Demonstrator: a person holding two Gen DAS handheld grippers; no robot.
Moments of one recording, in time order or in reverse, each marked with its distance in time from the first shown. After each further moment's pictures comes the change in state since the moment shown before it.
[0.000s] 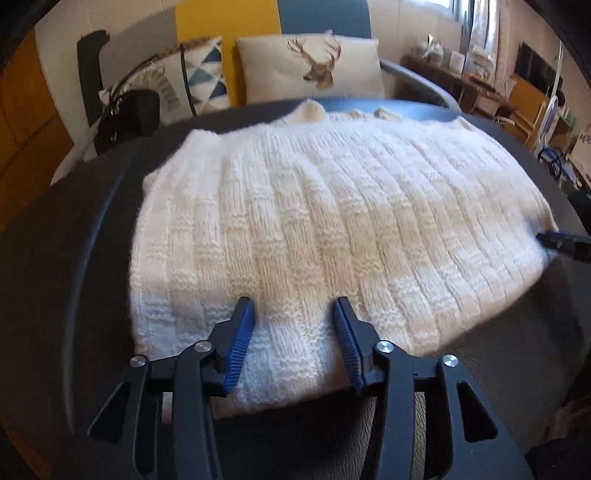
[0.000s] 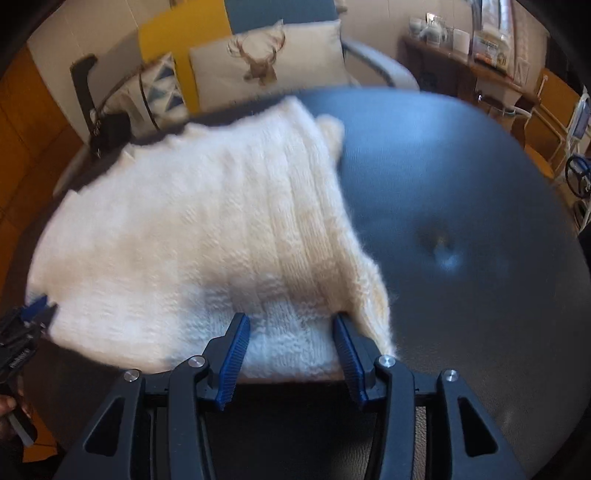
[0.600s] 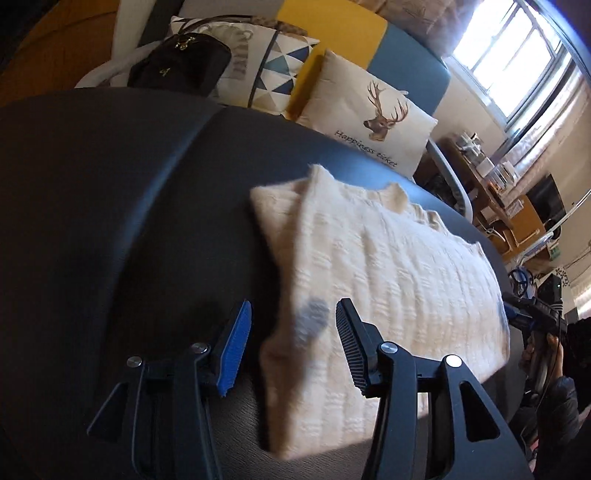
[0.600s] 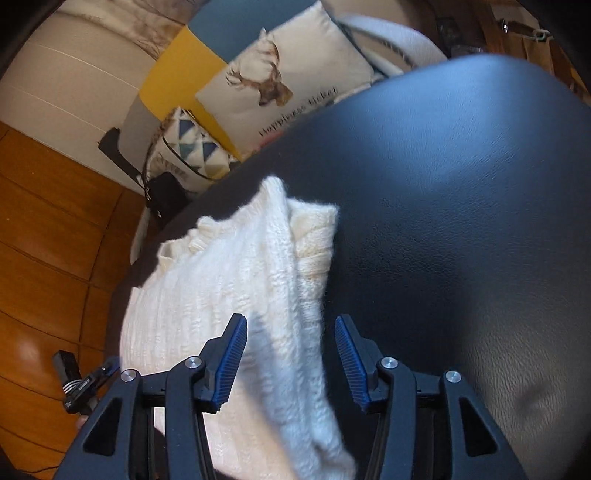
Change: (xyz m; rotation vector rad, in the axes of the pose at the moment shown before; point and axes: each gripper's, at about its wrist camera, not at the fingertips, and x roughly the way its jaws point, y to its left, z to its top) left arm 0.003 0.150 0.013 -0.438 0.012 -0.237; right arm 0.036 -0.097 0.090 0.236 0.086 0.445
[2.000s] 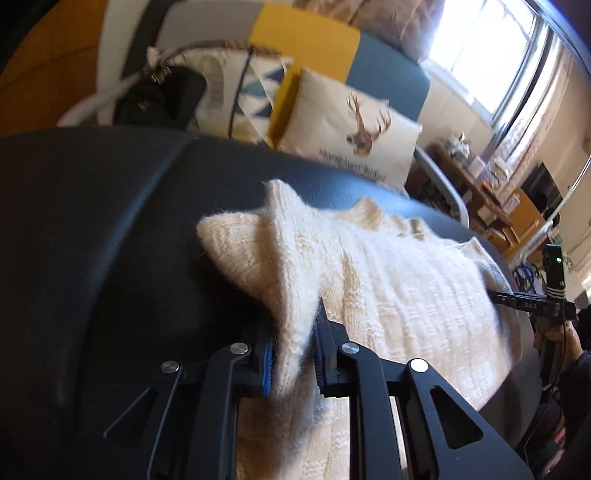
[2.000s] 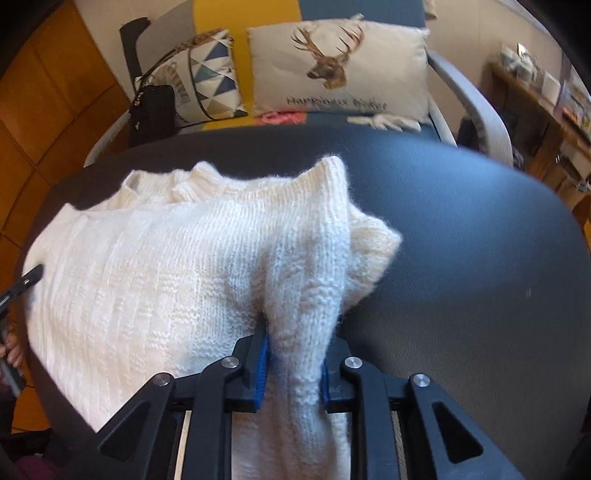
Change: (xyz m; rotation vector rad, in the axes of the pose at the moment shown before) left arm -0.011 -0.024 -0.016 0.098 -0.143 0.019; right arm 0.053 0.092 0.003 -0.446 0.060 -0.295
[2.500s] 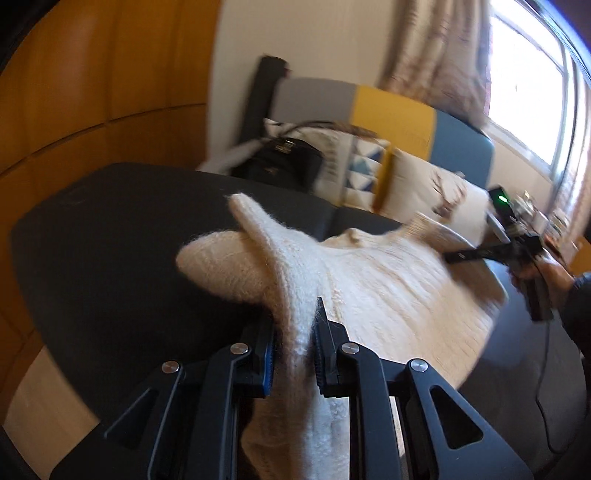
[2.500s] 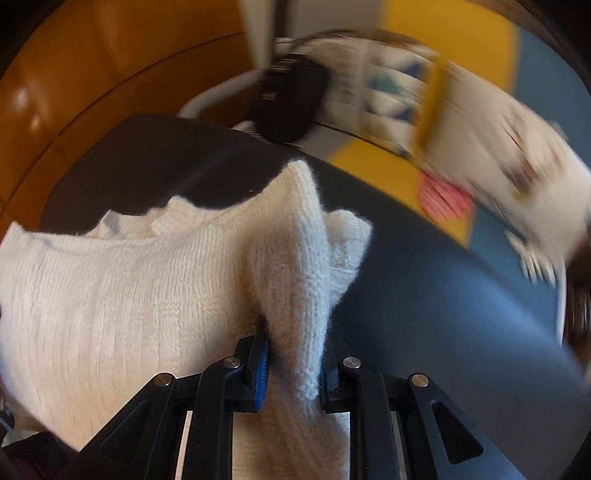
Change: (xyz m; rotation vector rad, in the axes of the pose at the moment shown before) left arm -0.152 0.098 -0.060 -0.117 -0.264 0.357; right arm 0.094 0.241 0.126 -0.490 0.008 0.151
